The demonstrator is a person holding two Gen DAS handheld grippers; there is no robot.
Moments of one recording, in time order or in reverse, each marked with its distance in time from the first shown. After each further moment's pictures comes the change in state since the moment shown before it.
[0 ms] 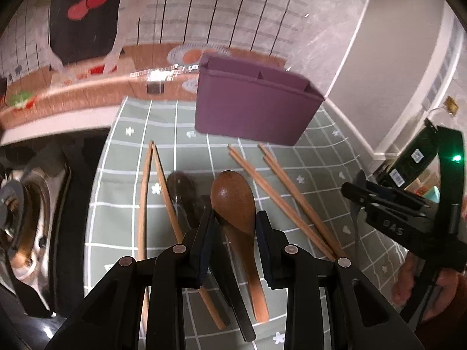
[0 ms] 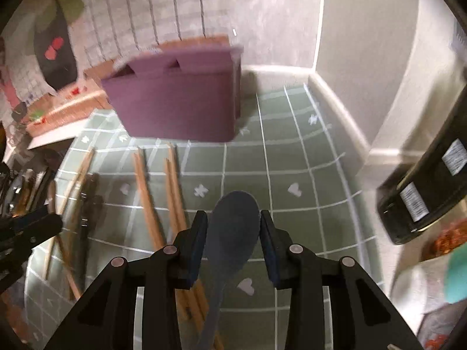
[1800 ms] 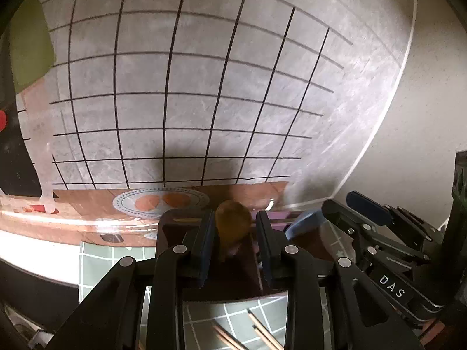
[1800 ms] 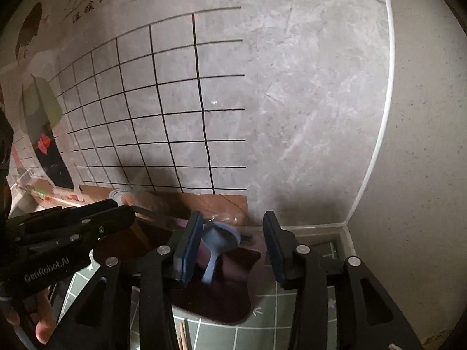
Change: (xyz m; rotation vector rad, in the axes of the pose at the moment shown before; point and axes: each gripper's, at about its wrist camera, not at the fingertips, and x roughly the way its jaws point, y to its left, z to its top) left arm 0.094 -0.017 0.191 0.045 -0.131 -0.069; right arm 0.040 0.000 0.171 -0.031 -0.277 0.071
